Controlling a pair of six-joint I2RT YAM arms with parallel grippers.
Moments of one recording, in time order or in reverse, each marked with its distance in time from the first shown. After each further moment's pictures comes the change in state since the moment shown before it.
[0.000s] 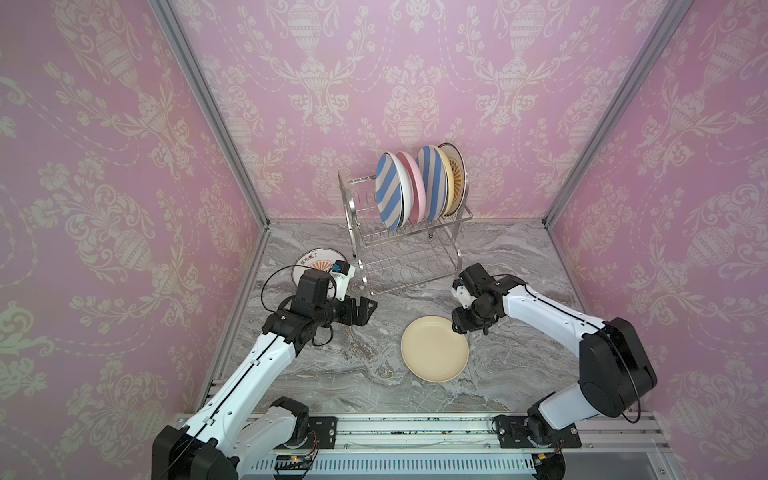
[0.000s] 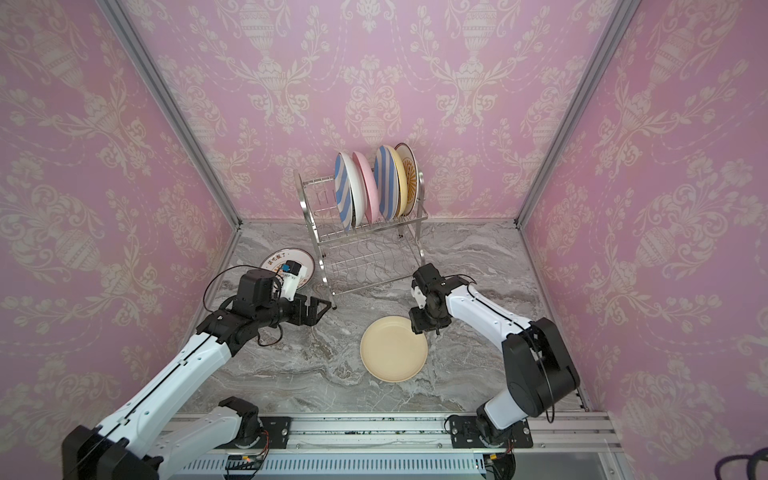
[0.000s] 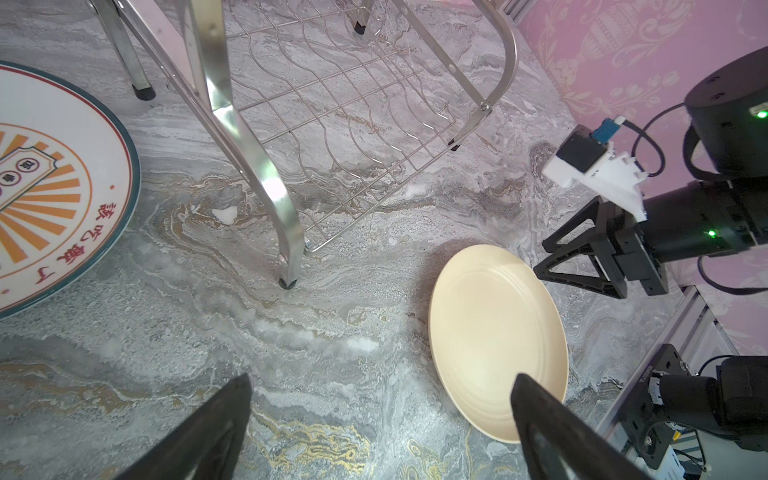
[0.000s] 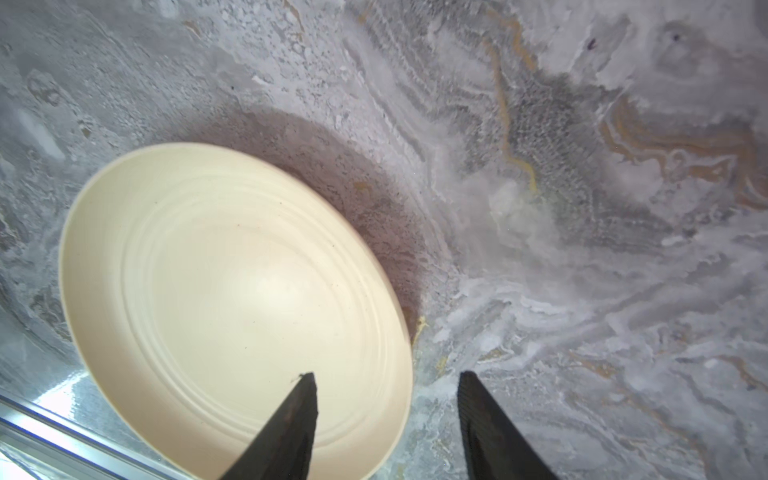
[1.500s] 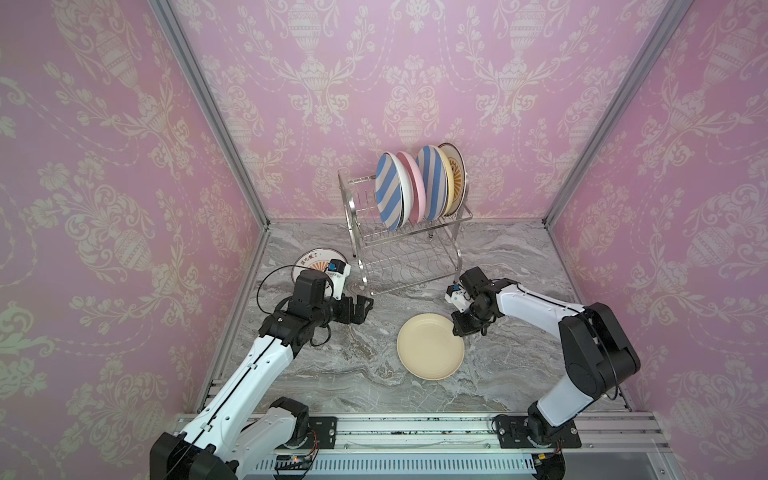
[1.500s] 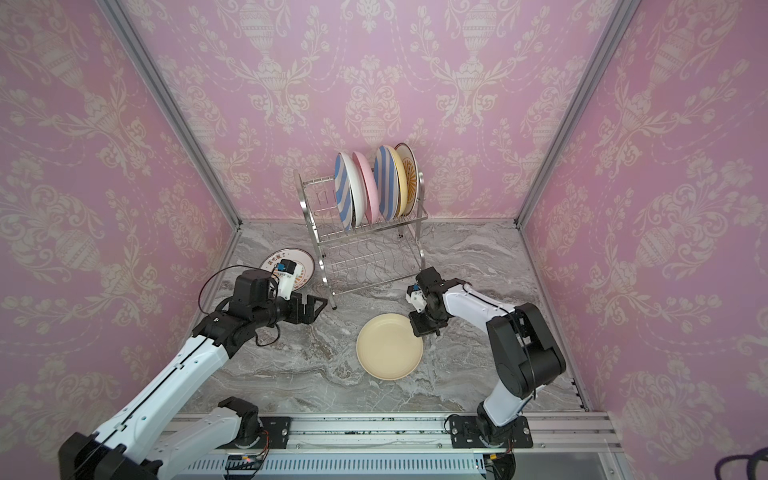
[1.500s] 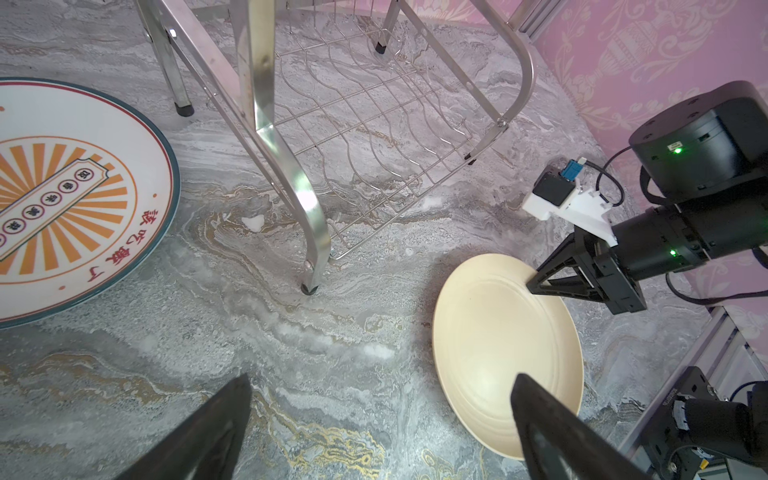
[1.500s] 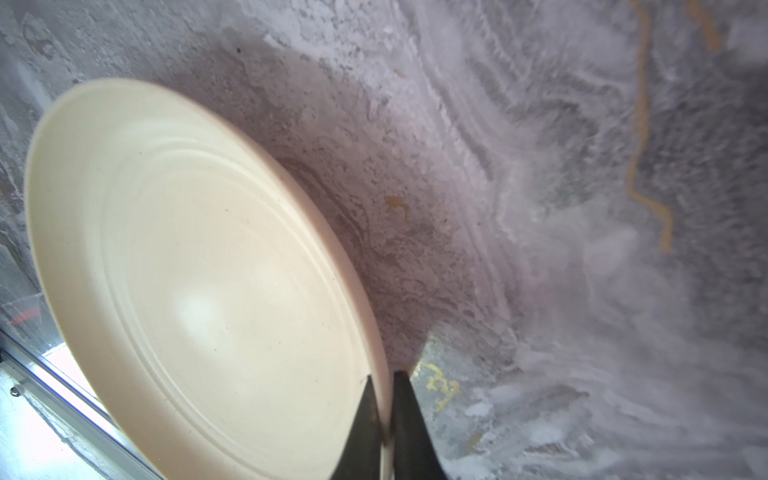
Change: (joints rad) left arm 0.020 -0.021 0.000 0.001 -0.042 0.000; right arm -0.046 0.068 -0.051 0.101 -0.151 -0.087
